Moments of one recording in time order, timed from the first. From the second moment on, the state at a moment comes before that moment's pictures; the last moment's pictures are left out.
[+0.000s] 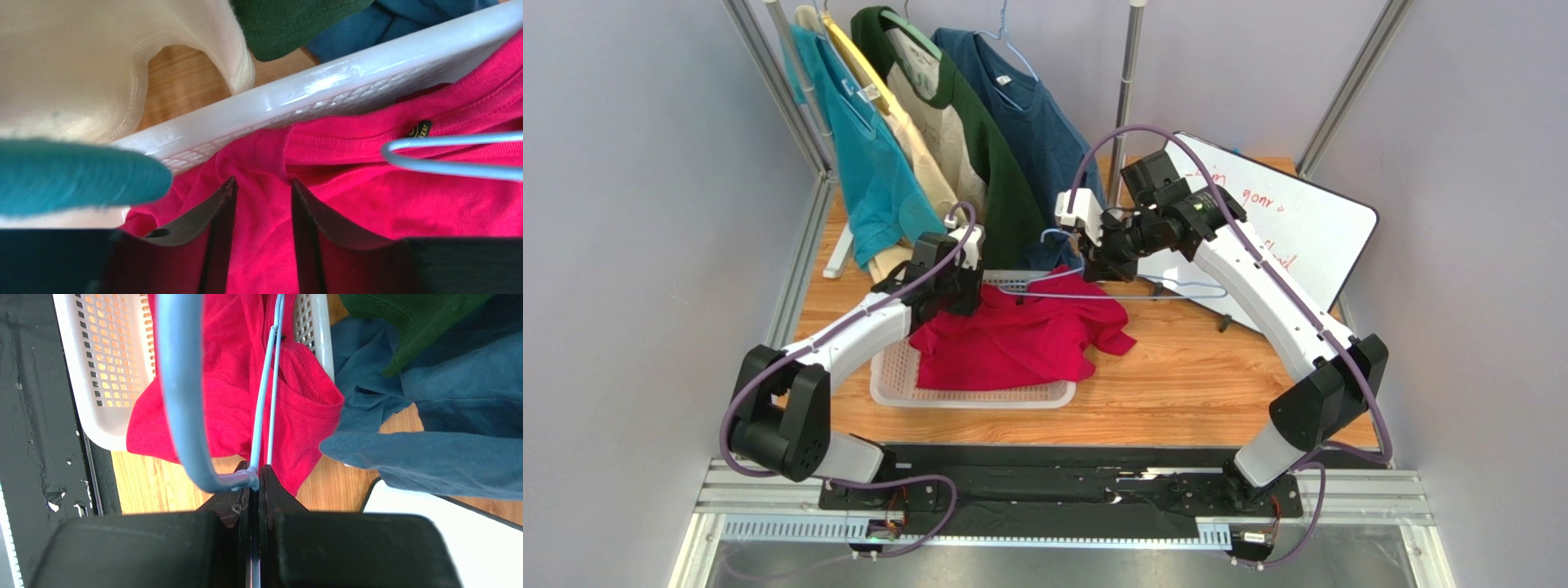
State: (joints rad) left arm -0.38 1.41 0.86 -0.23 0.04 -0.08; right arm 0.55 1.60 1.69 -1.03 -0.56 -0.72
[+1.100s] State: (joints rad) left arm -0.39 1.34 0.86 -0.22 0.08 -0.07; right arm 0.55 1.81 1.85 -1.05 -0.65 -0.72
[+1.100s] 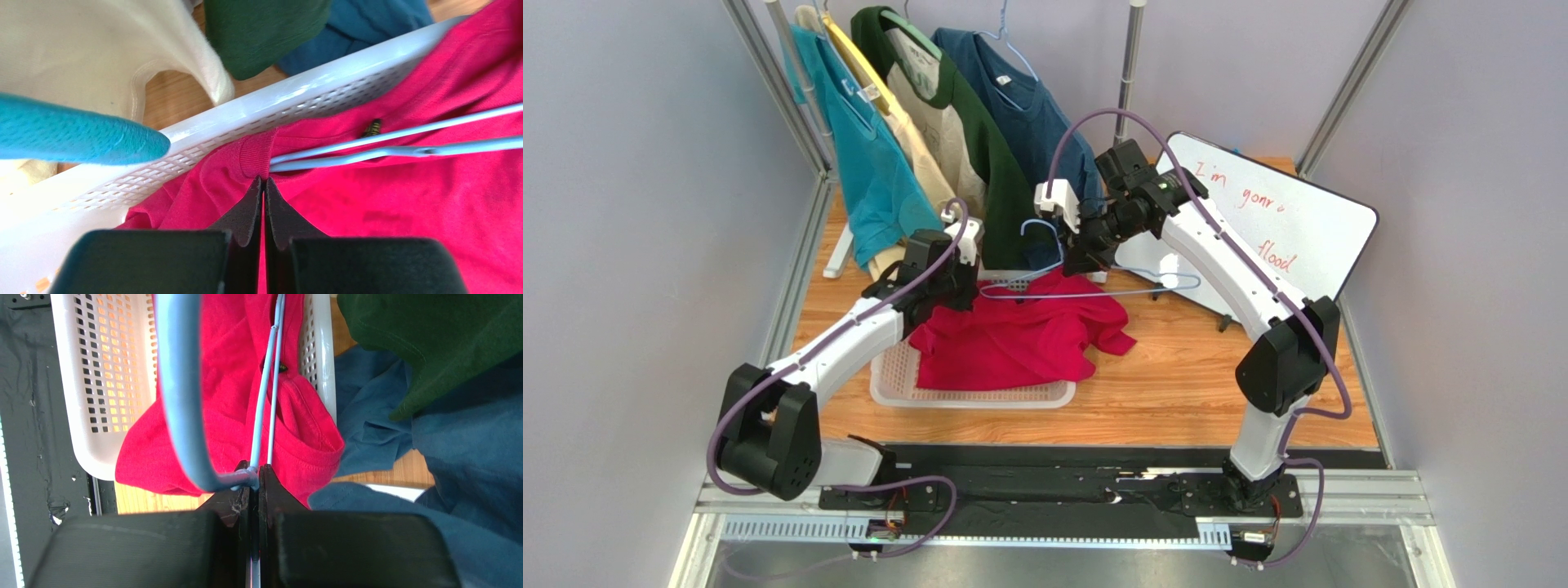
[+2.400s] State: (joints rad) left arm -0.54 1.07 0.99 -0.41 0.35 0.02; right arm 0.60 1.84 1.72 -0.74 -1.05 -0.65
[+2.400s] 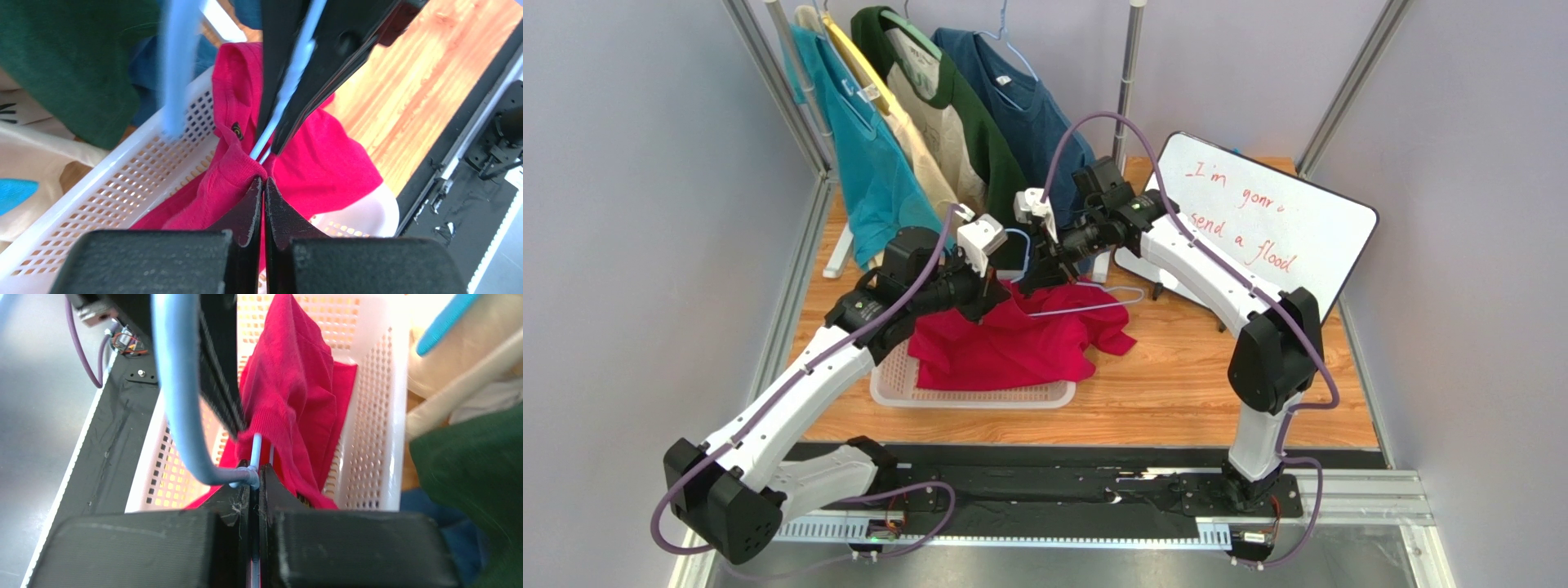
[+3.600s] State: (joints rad) left arm -0.39 0.88 0.99 -0.67 0.36 0.78; right arm 0.65 1.85 1.65 -0.49 -1.11 -0.46
